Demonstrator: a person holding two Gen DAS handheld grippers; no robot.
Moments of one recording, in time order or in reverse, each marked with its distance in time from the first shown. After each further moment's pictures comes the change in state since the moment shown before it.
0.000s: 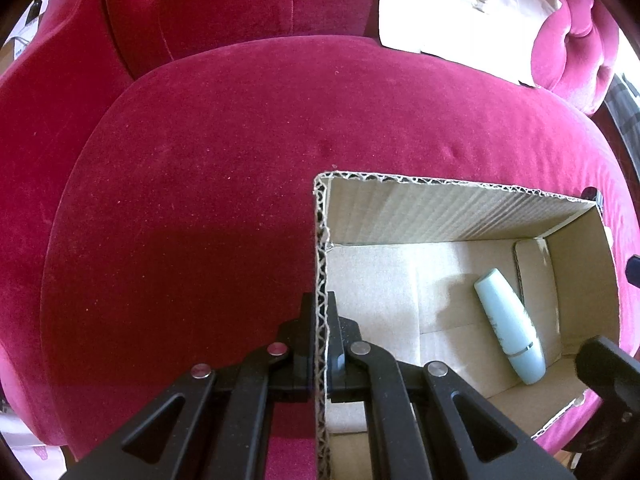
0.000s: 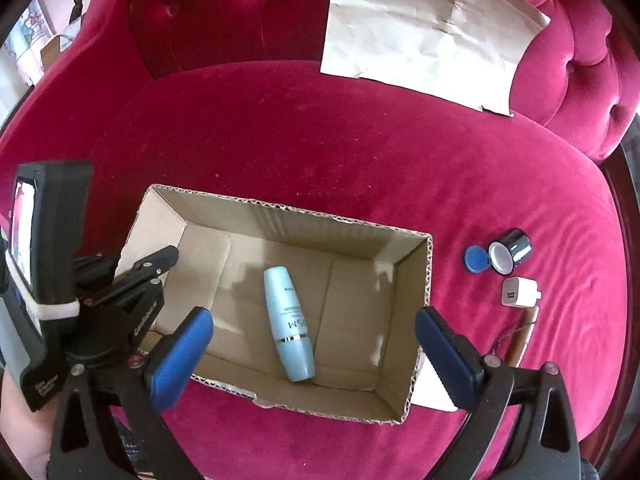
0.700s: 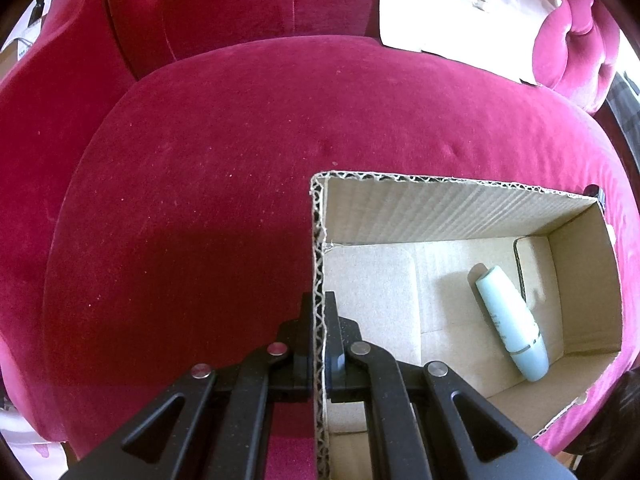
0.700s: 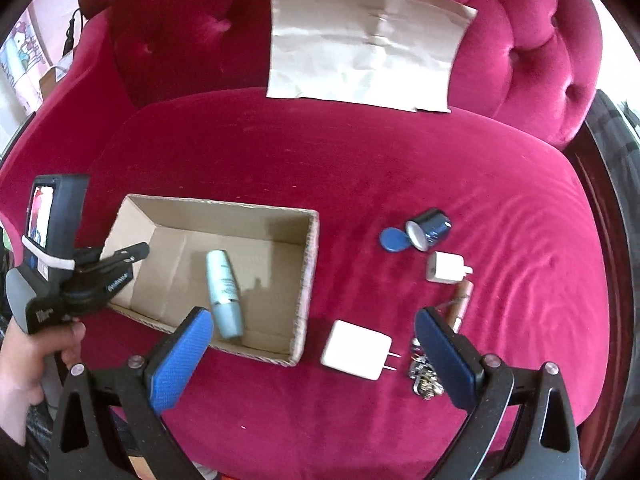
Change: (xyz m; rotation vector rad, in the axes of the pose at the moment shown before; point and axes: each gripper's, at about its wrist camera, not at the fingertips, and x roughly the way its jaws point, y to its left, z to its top) left arm 0.001 -0.004 0.001 0.008 -0.002 0.014; right arm -0.049 -0.068 -0.036 0.054 -0.087 -0.030
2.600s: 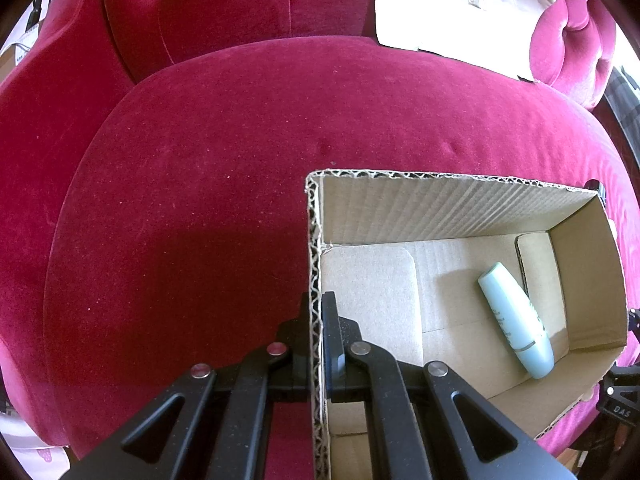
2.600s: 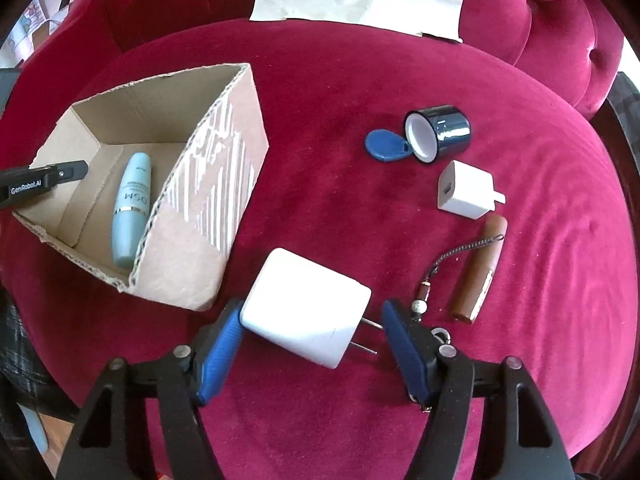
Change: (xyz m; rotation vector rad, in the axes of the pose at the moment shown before) left arm 0.000 -0.004 -0.004 0.006 -0.007 0.009; right arm 0.102 -0.025 -0.047 -0.066 0.084 0.033
